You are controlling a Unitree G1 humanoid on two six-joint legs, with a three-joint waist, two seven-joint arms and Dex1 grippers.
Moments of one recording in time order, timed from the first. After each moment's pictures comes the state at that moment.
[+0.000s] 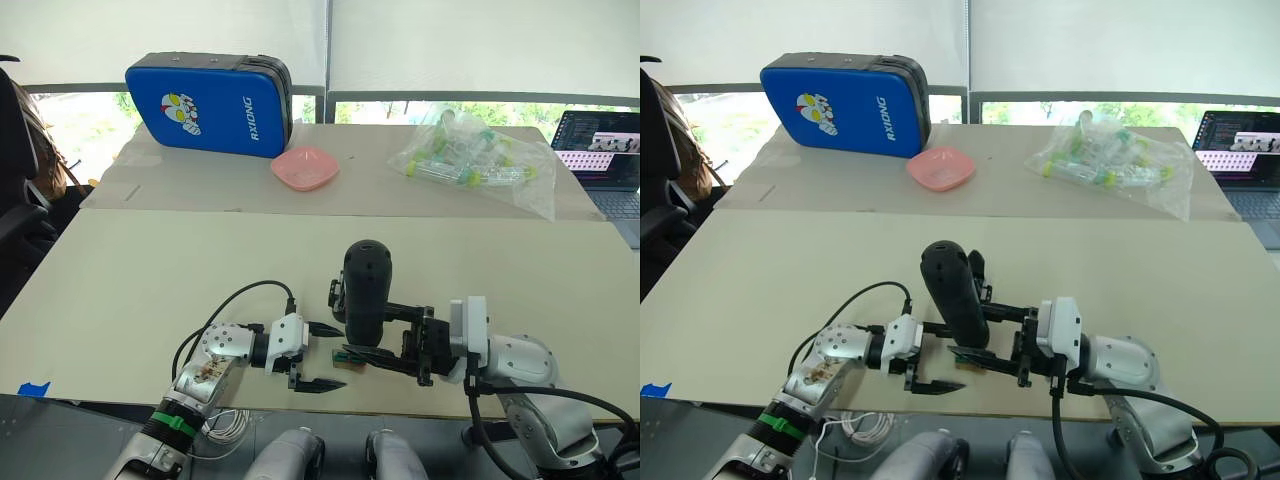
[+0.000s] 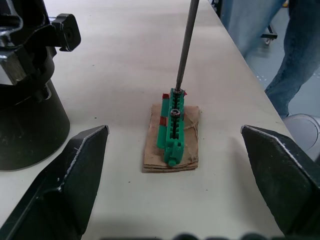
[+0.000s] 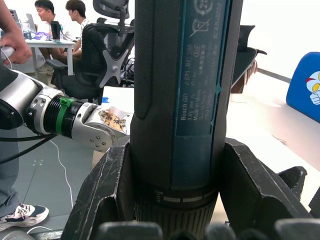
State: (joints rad) left arm -0.26 0.40 -0.33 0.13 -0.18 -0.09 -1.24; right arm -0.01 -0.54 0.09 -0.55 0.52 0.10 0.98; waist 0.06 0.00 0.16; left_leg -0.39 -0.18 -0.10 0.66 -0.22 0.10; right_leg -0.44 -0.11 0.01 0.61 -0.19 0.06
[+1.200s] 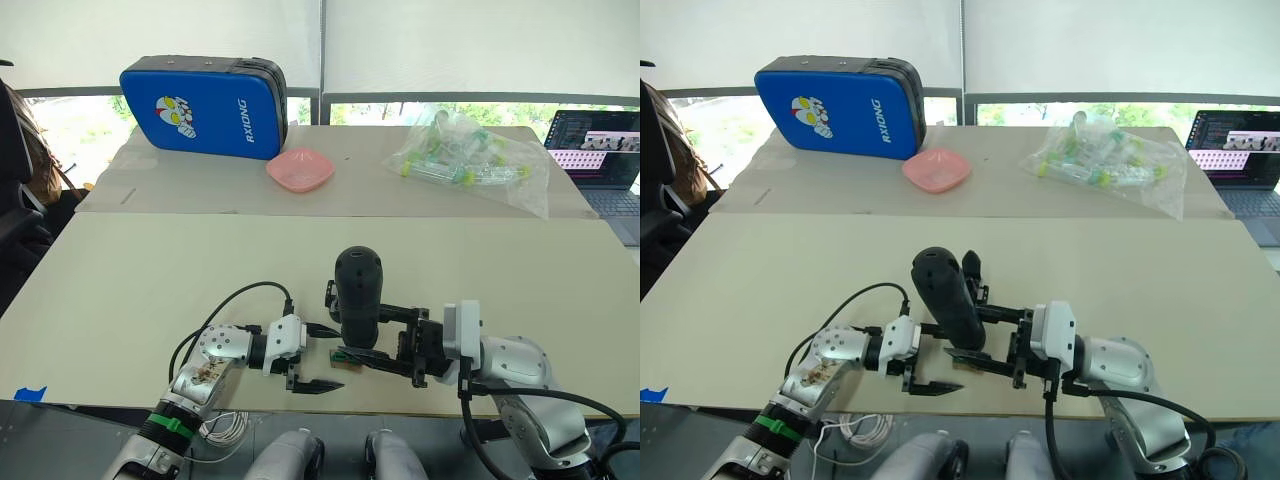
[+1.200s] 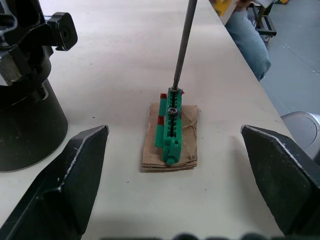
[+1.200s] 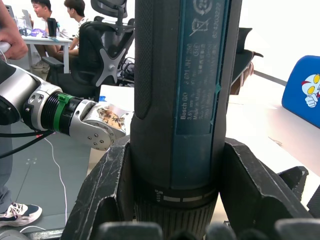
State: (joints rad) left arm -0.25 0.42 -0.33 0.12 -0.18 -0.09 -1.23; right arm -0.01 -0.52 0.11 -0.54 0.48 0.07 0.98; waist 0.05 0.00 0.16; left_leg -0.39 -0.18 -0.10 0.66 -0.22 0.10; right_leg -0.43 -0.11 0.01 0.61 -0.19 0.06
